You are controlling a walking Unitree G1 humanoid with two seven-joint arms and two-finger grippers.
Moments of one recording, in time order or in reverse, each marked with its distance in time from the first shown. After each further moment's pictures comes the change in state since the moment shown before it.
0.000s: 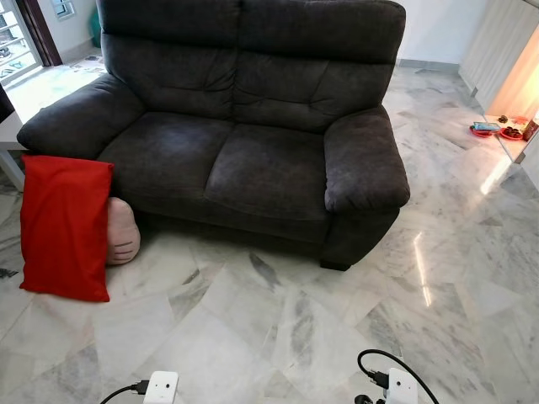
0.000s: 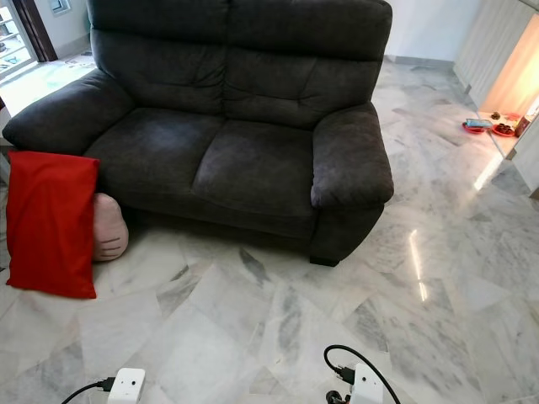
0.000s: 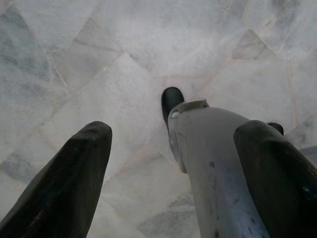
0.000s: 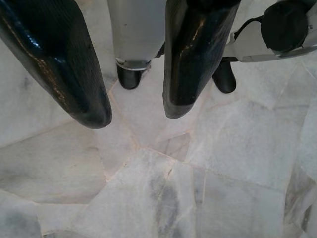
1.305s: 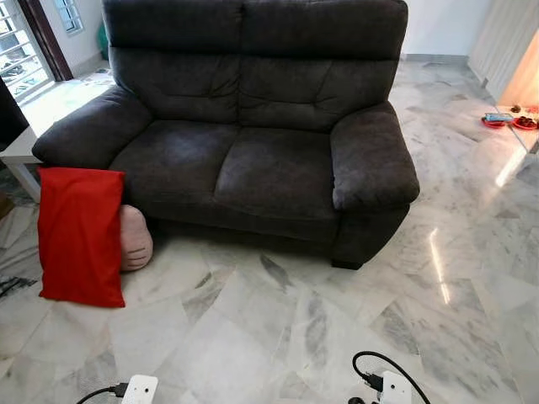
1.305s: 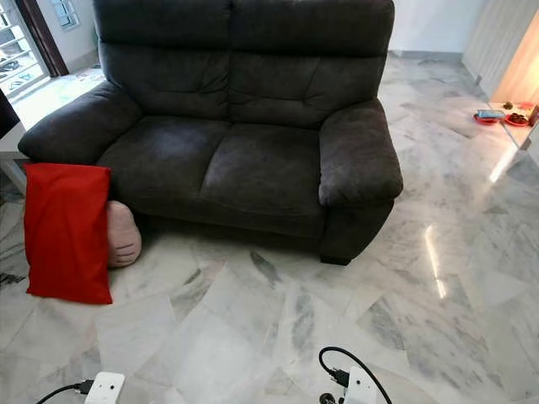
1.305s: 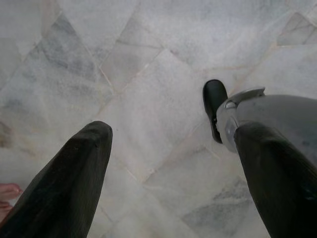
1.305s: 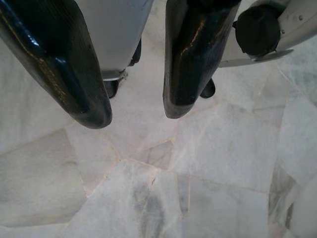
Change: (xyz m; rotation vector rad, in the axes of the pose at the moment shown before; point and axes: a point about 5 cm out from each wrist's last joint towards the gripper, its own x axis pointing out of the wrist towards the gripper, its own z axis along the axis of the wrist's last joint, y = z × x) left arm -0.005 0.036 -0.005 0.078 0.022 0.040; right arm 0.000 0.009 -0.008 0.041 0.006 -0.002
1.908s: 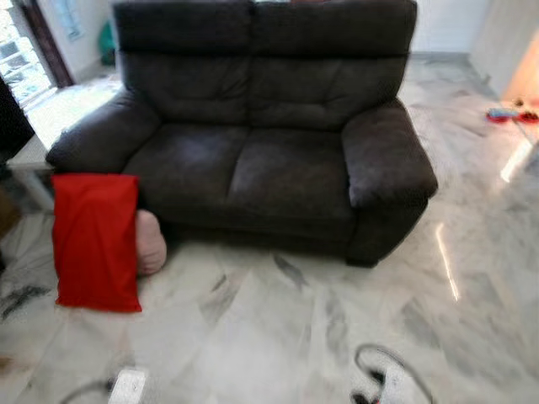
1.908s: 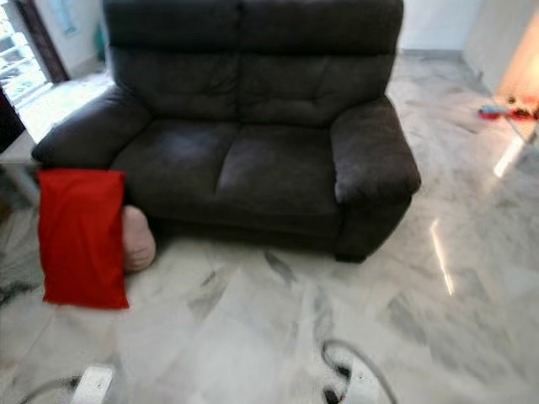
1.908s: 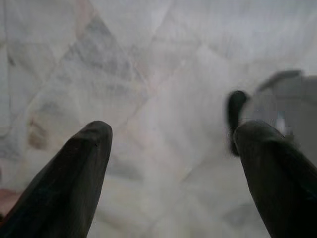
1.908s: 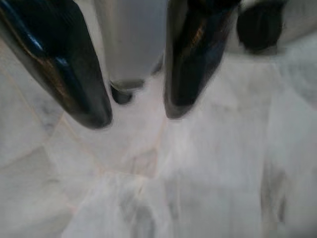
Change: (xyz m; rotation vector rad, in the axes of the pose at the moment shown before) left arm -0.004 0.012 -0.014 -0.012 0.040 0.007; right arm -0.002 -0.010 0.002 0.006 -0.005 -0.031
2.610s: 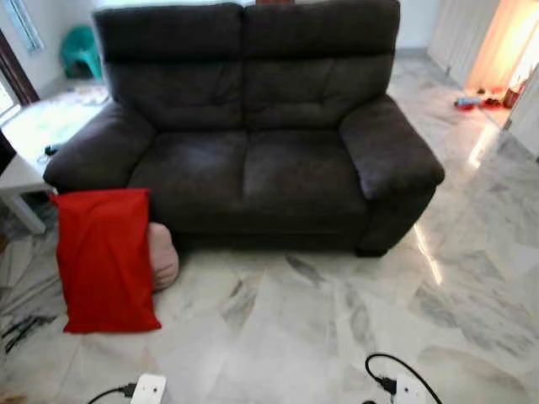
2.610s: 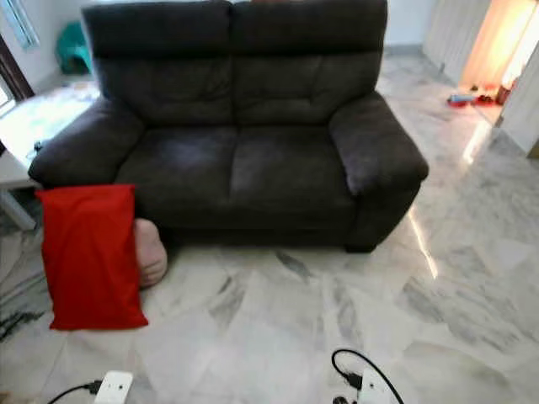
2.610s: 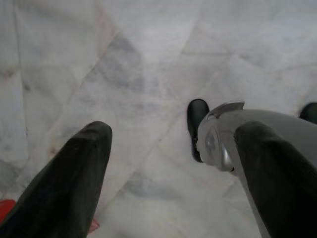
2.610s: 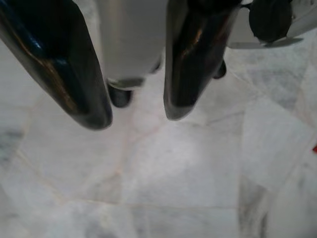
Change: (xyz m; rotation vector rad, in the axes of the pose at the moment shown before) left arm 0.004 -0.020 0.013 -0.008 -0.039 -0.020; right arm 0.000 0.002 0.000 -0.008 0.002 0.013
